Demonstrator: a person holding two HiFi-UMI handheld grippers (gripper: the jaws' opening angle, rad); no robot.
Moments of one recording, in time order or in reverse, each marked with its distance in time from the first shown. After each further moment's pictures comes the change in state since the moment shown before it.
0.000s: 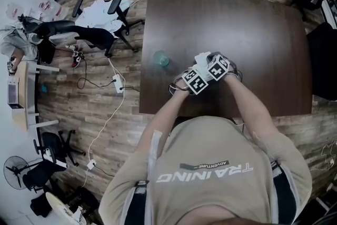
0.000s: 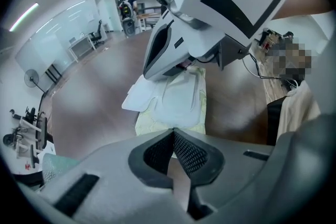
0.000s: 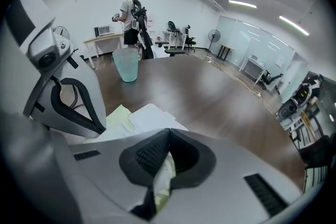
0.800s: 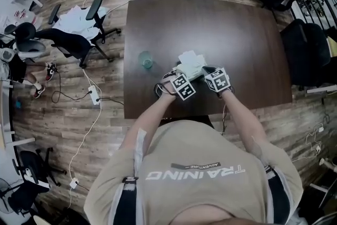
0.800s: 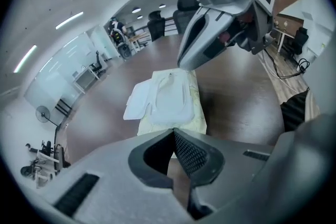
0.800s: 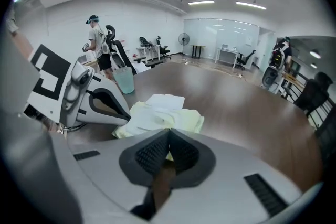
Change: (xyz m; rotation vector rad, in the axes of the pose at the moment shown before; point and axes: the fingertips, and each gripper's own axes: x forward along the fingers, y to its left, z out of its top) left arm -0.009 -0.006 0.001 0.245 -0.132 0.168; right arm -0.074 0.025 -0.056 0.370 -0.120 -0.092
